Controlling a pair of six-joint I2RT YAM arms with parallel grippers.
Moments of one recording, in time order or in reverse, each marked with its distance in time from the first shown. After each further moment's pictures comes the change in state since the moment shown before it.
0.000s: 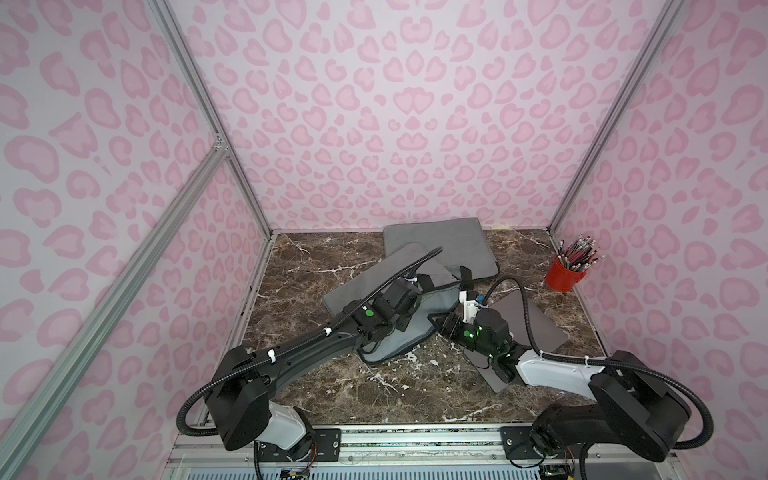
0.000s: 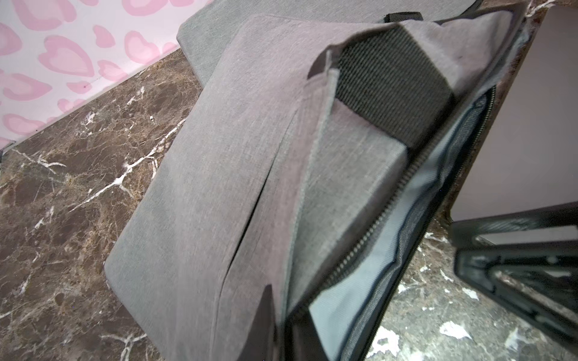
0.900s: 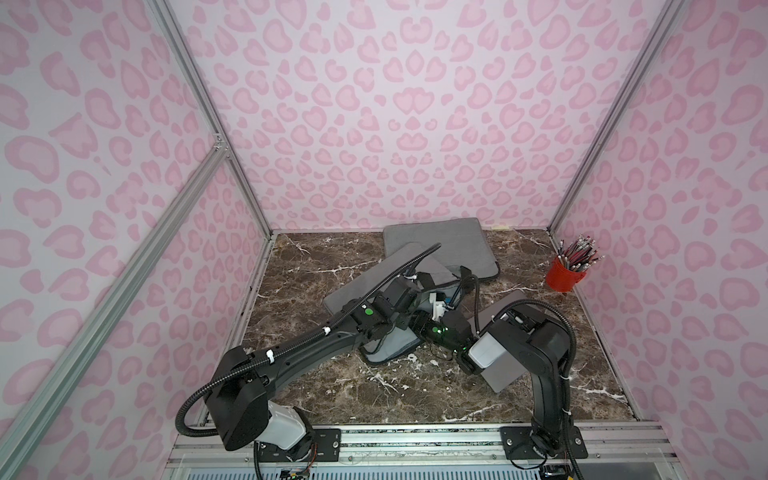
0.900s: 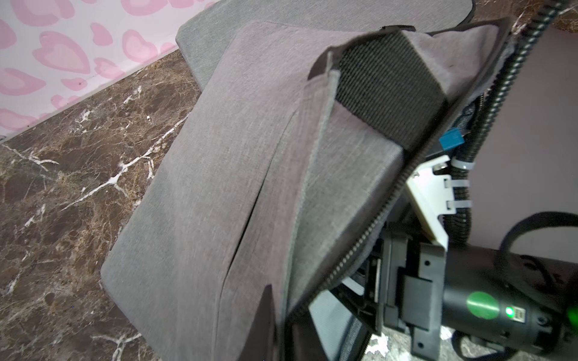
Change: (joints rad) left arm 0.002 -0.003 0.015 -0.008 0.019 -0.021; right arm 0.086 0.639 0.225 0.544 -0.008 0.191
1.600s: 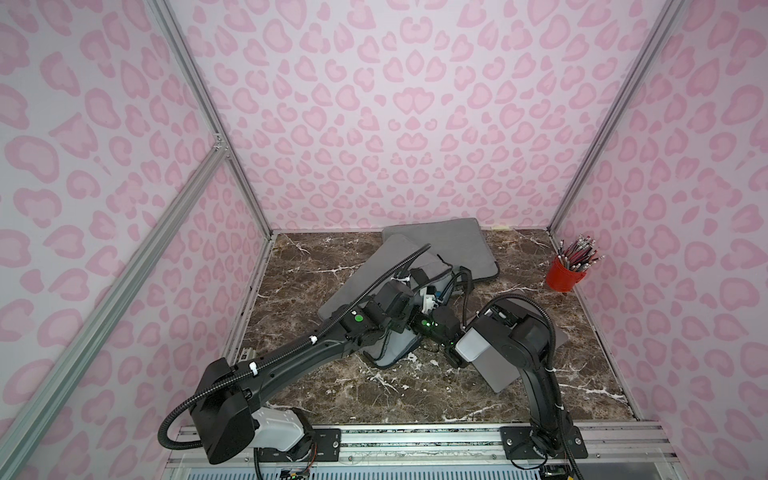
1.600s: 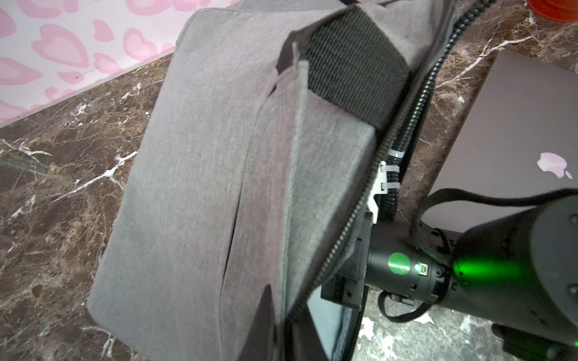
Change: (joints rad) left arm 0.000 -0.092 -0.056 0.008 0.010 -0.046; right arm 0.021 0.098 0.136 0.050 0.026 0.038
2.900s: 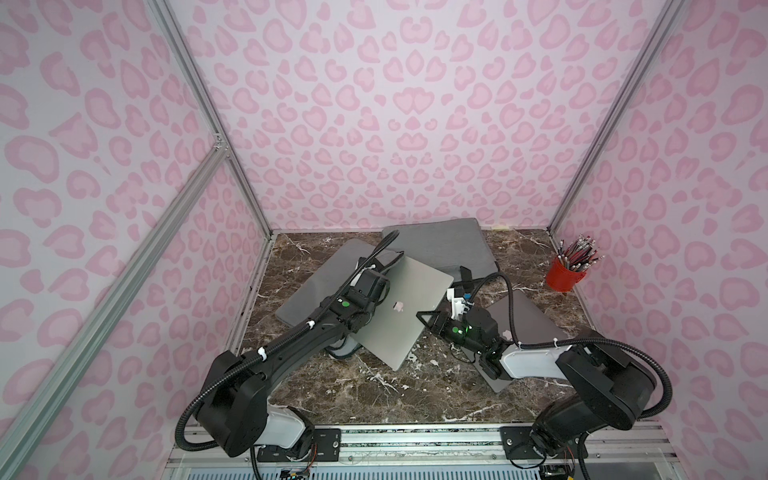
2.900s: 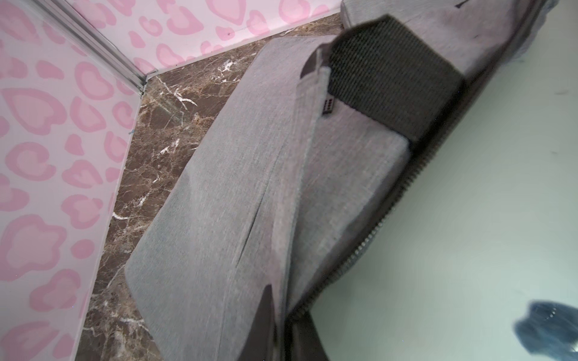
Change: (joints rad) left arm 0.259 0.072 -0.043 0.023 -0.224 0.004; right arm -0.083 -0.624 -0.320 -0.418 -0.084 -0.138
